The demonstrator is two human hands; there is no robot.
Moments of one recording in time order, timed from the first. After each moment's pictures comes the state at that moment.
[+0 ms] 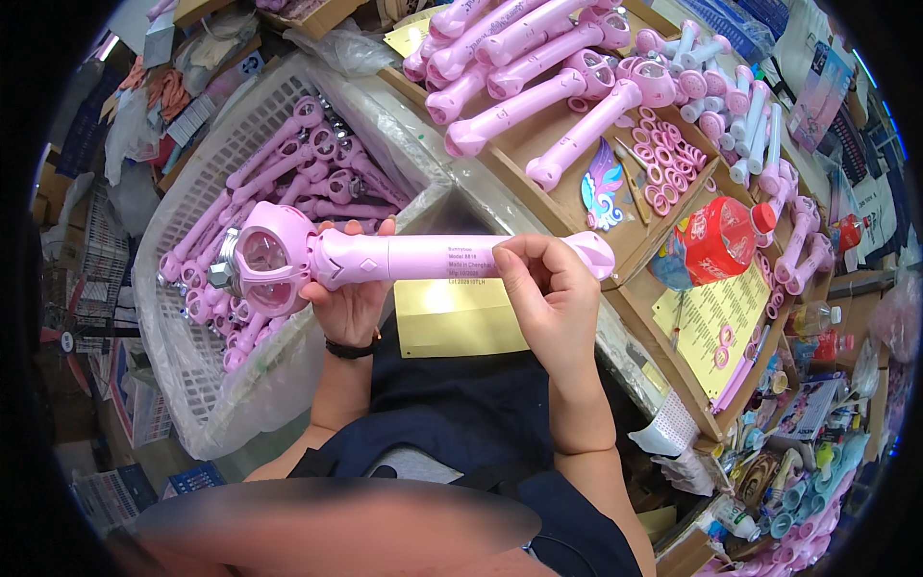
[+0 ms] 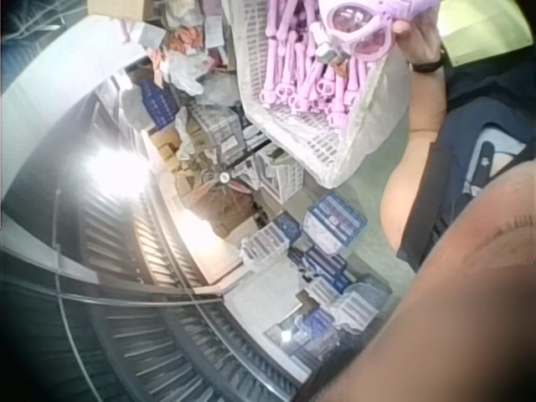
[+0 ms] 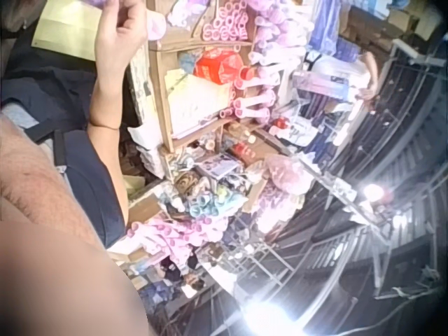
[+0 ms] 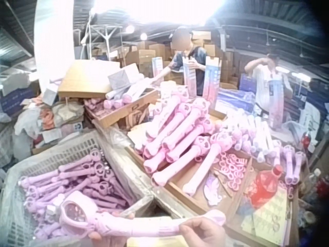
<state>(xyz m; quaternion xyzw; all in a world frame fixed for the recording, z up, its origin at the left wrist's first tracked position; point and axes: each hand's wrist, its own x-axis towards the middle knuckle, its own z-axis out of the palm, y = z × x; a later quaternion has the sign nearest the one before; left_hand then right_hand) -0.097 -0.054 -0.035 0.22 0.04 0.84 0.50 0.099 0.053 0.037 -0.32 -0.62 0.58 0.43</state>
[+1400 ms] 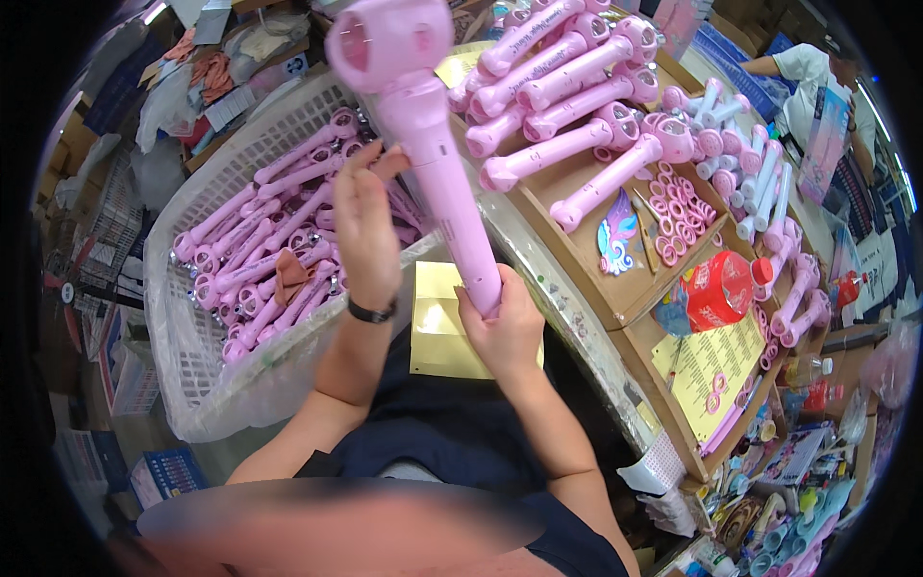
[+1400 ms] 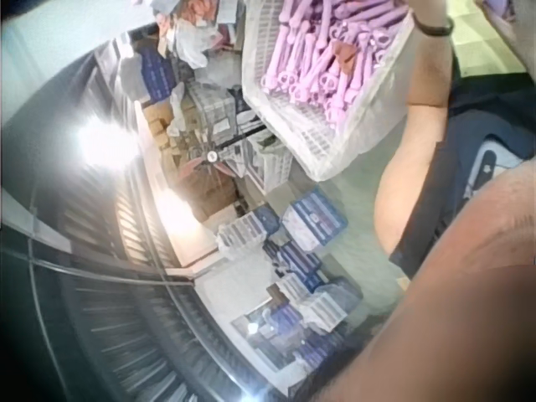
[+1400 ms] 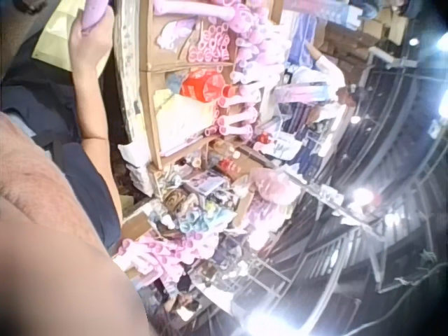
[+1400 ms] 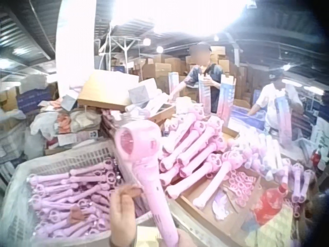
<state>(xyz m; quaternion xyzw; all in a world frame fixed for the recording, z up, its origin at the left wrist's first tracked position) -0.100 0.008 0.032 0.38 0.49 0.78 0.06 0.053 0.032 -0.024 -0.34 -0.77 0.32 0.43</state>
